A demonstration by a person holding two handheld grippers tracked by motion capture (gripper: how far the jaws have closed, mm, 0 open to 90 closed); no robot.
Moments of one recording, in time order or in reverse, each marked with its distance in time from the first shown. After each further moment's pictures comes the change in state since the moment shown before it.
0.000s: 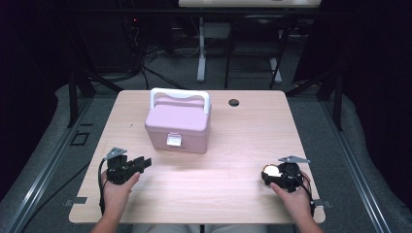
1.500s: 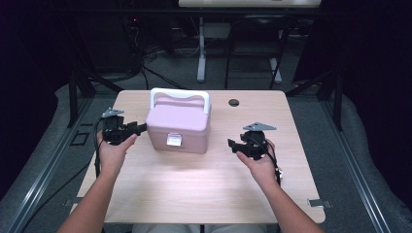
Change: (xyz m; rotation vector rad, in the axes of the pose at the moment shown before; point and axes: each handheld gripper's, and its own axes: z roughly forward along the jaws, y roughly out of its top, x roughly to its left) left arm 0.010 0.113 0.013 -0.030 0.077 0.078; right arm 0.091 0.111 0.015 -0.176 0.171 -0.102
